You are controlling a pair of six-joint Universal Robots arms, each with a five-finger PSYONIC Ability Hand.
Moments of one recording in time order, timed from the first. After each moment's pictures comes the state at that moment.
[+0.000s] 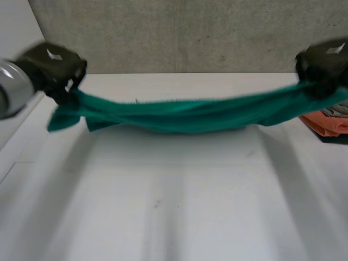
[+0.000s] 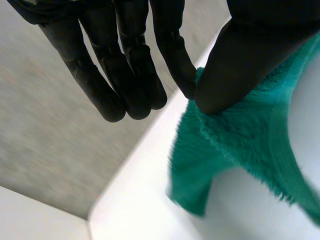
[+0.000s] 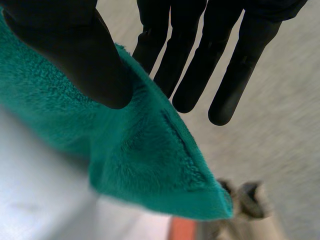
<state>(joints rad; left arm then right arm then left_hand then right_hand) 4.50 -1.76 -1.14 2.69 -1.34 3.78 1.70 -1.42 1.19 0.41 1.33 2.67 1.14 1.19 1.19 1.19 0.99 1.14 1.18 1.19 1.19 1.00</state>
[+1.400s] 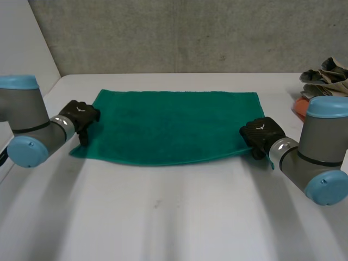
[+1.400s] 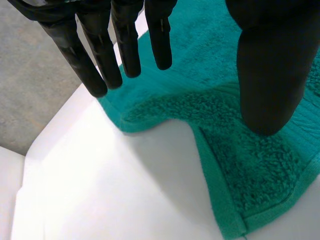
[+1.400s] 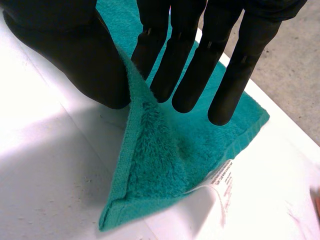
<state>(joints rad) 4.56 -2.42 -0.98 2.99 -1.41 3.81 1.87 -0.93 1.39 -0.05 1.39 2.60 0.44 0.48 0.49 0.48 0.31 1.14 1.18 1.19 1.20 1.01</state>
